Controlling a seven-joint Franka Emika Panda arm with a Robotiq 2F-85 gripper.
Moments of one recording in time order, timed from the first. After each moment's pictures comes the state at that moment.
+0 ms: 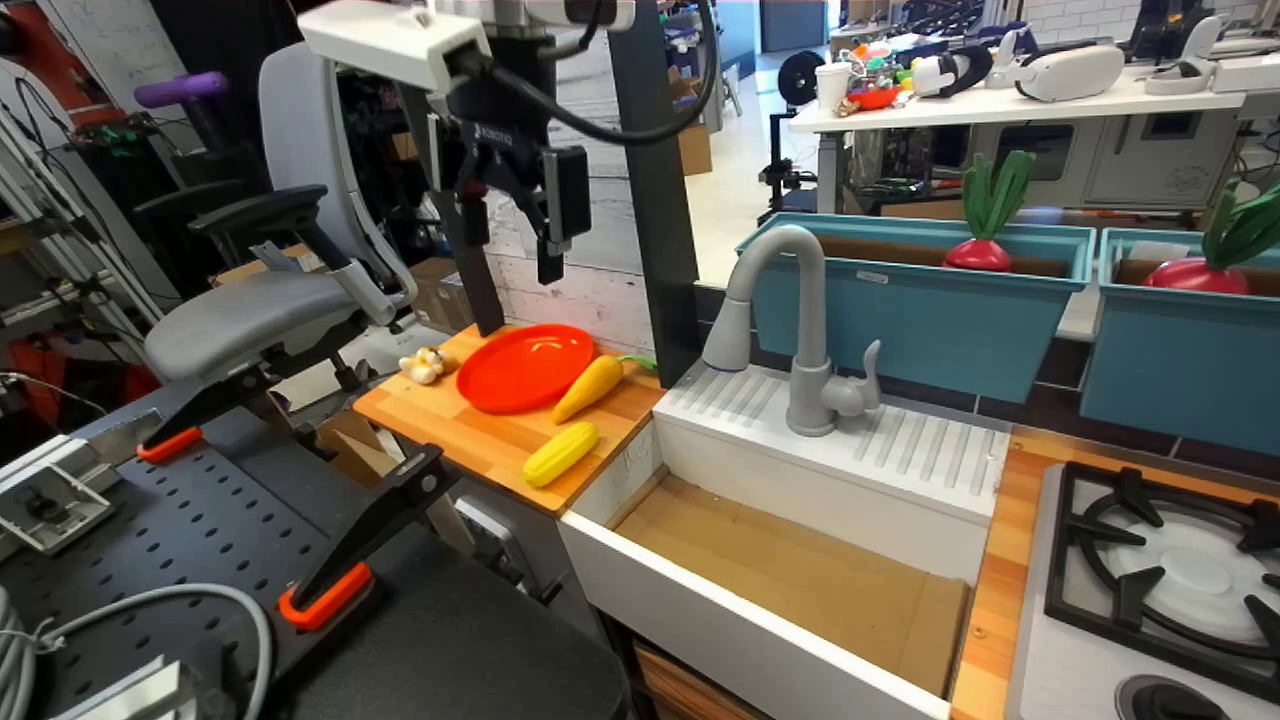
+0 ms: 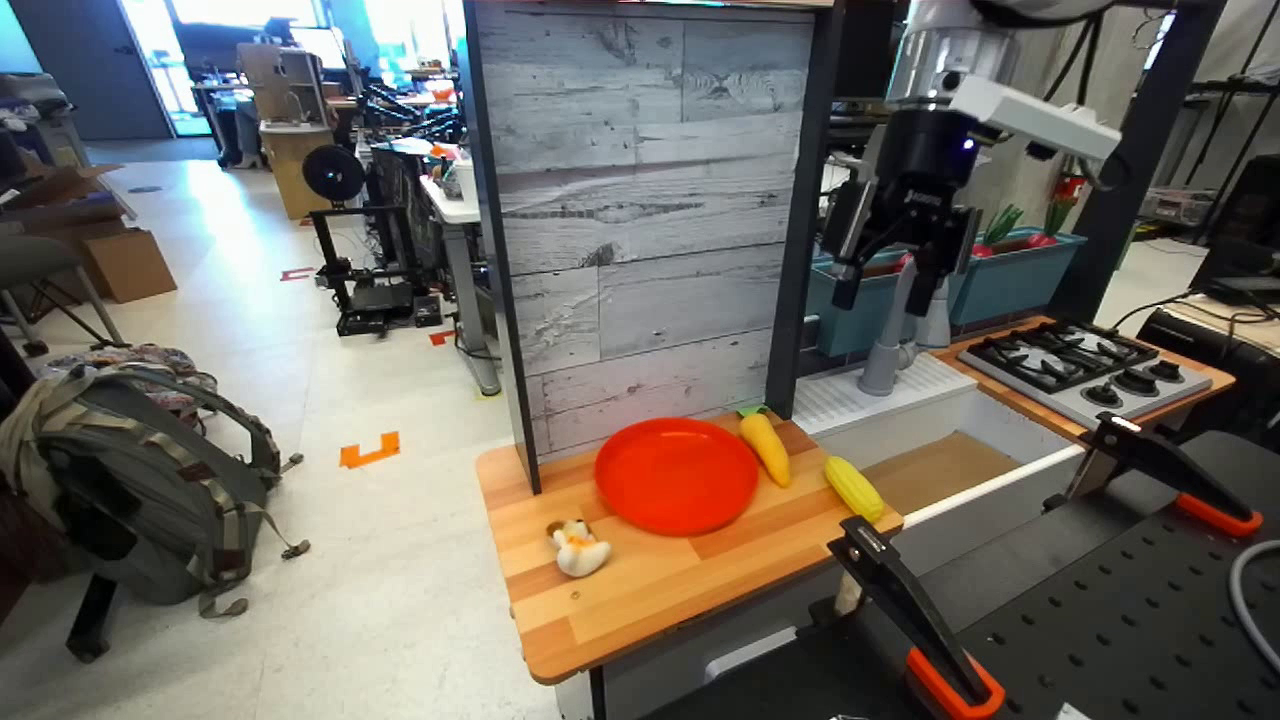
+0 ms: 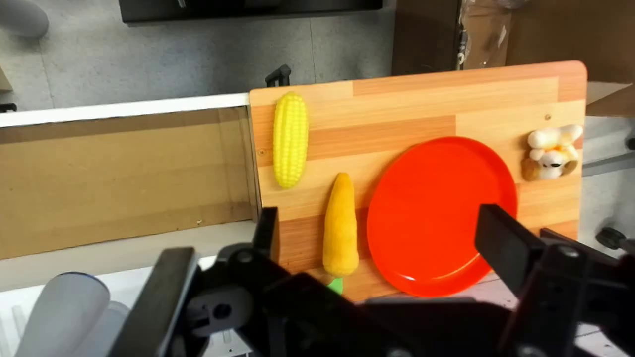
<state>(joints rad) -0.11 0.43 0.00 -2.14 0.28 2.40 -0.32</state>
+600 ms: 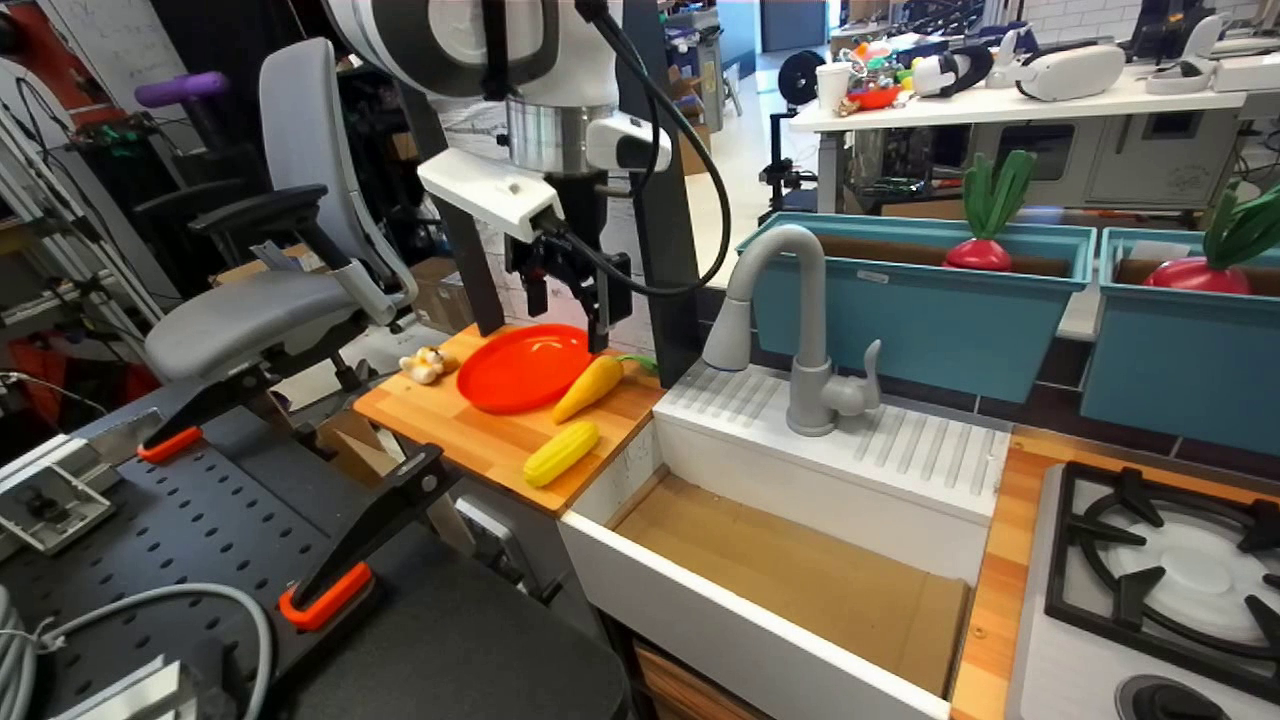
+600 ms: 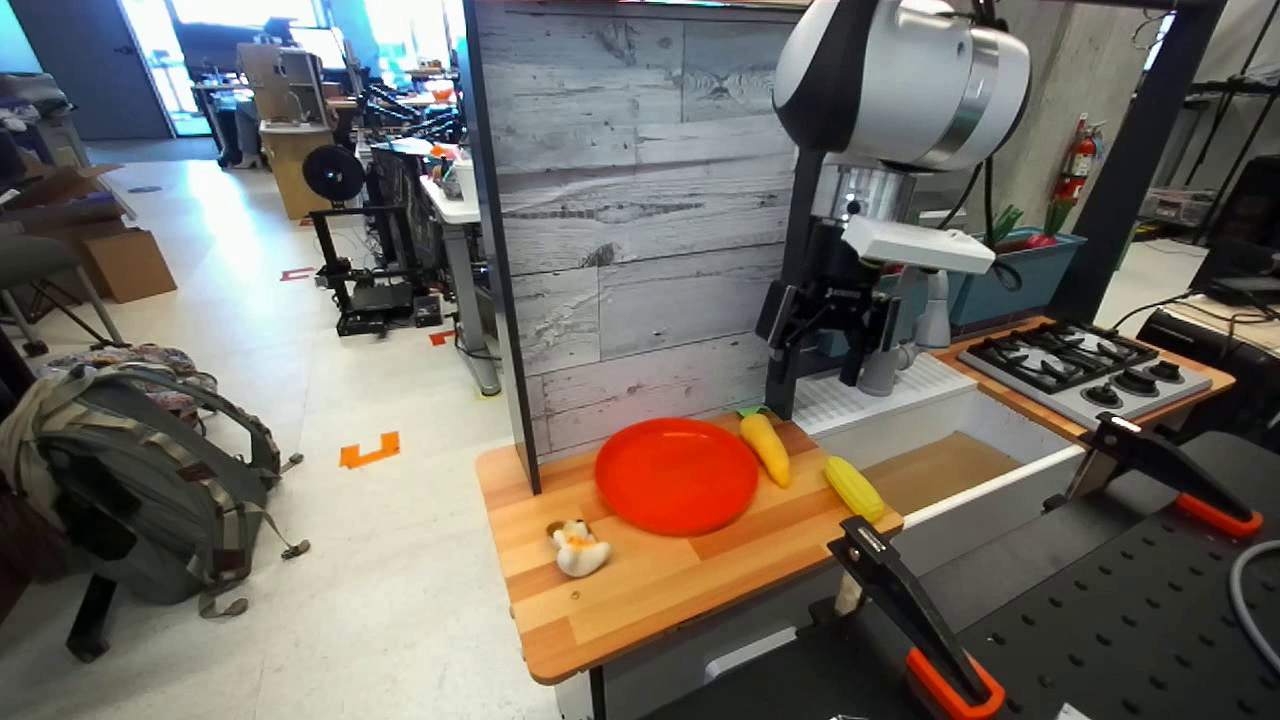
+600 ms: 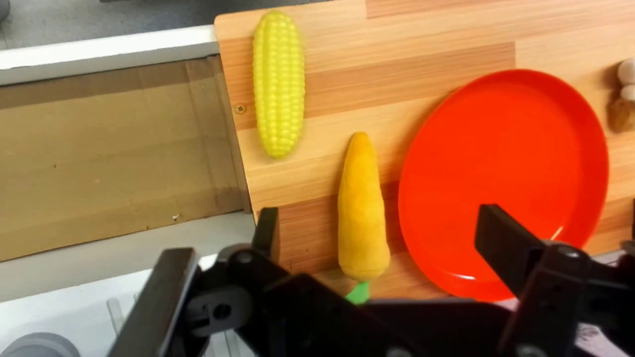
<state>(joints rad) -0.11 0.75 0.04 -1.91 0.26 2.51 -0.21</state>
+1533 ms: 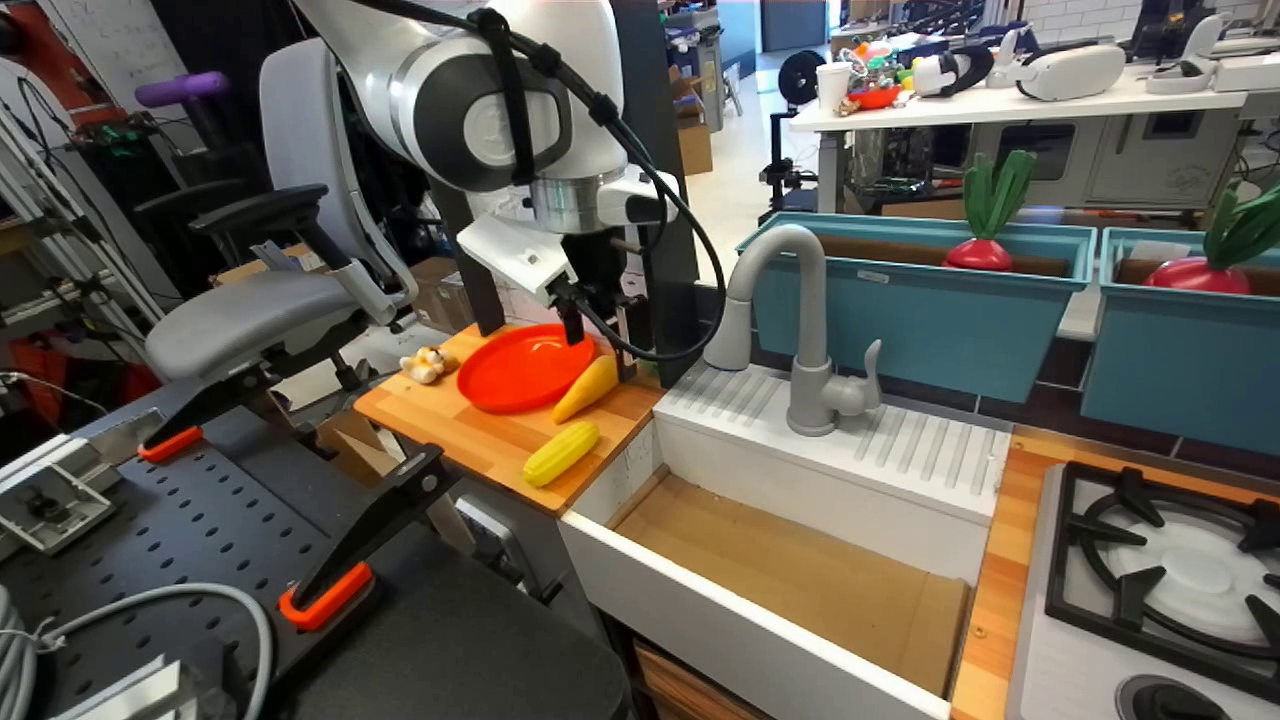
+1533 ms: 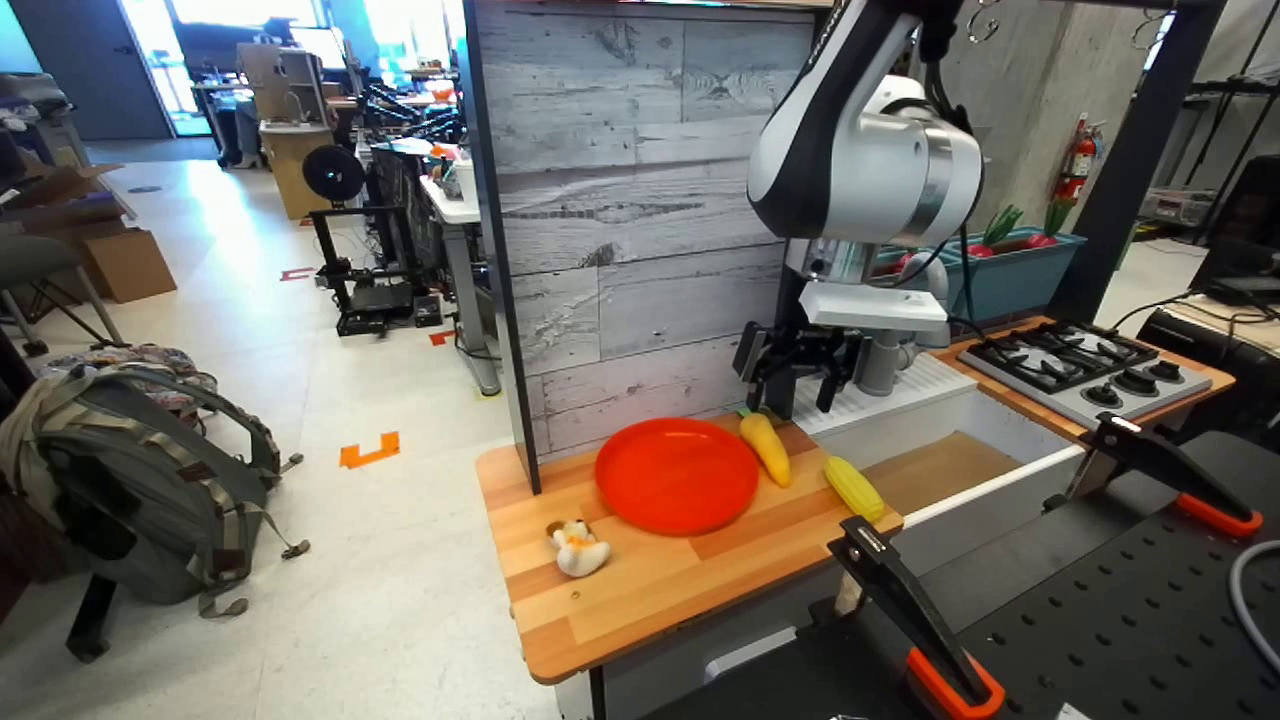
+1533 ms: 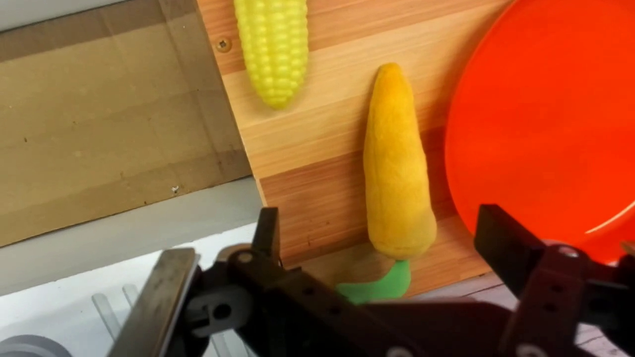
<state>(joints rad) -0.08 0.91 0.04 -1.82 0.22 2.71 -0.07</state>
